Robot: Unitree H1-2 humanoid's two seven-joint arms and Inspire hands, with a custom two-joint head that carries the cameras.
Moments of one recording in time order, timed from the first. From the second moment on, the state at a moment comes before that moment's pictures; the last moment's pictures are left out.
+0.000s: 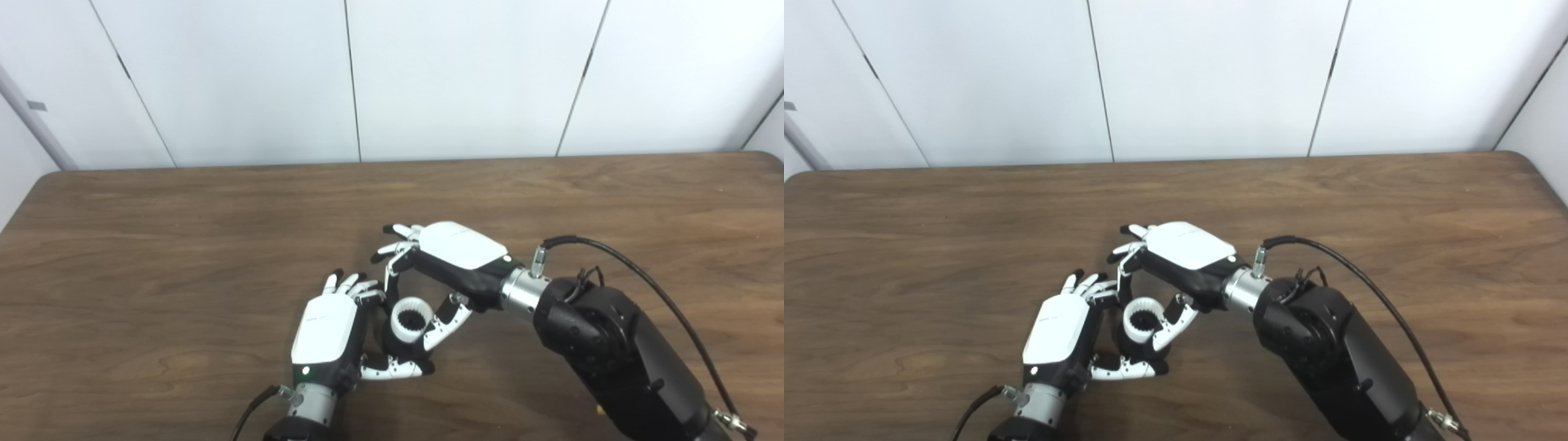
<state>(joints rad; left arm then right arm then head) 0.04 0.07 -0.42 -0.17 1.02 0.19 0.07 -0.40 -0.30 0.46 -0.37 -0.70 0.16 0.64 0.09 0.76</state>
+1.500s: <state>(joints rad) 0.04 0.05 -0.44 -0.17 1.03 0.20 0.08 -0.38 -0.30 0.44 -0.31 -0.71 0.13 0.63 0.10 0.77</state>
